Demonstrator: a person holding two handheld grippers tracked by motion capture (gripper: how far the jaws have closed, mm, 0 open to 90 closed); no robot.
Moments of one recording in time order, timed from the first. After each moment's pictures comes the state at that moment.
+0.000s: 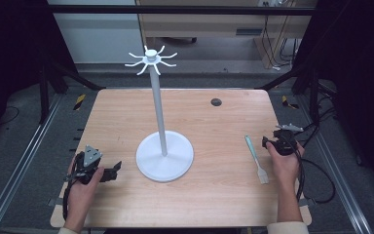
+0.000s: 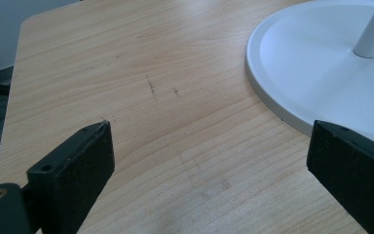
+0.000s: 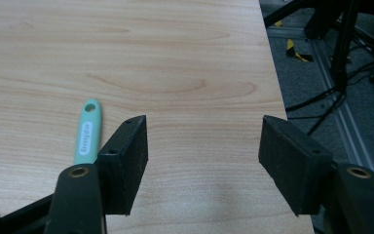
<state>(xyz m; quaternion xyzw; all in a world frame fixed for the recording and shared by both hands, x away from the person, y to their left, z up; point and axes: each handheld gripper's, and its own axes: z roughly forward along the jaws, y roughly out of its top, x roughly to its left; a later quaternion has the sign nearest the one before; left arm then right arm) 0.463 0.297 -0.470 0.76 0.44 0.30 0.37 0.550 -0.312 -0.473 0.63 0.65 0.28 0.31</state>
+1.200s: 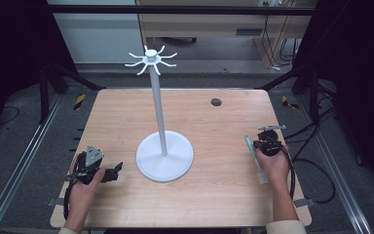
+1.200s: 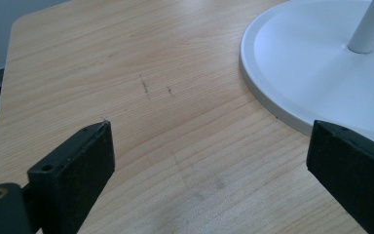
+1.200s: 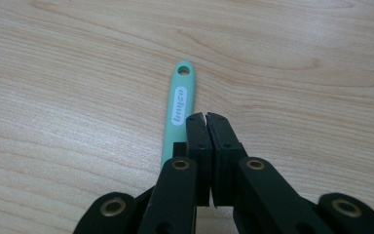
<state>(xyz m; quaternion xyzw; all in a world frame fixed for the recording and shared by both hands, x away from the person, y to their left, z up) 0.464 0.294 -0.471 0.77 0.43 0.30 0.36 0.559 -0.279 -0.486 0.58 0.74 0.27 0.22</state>
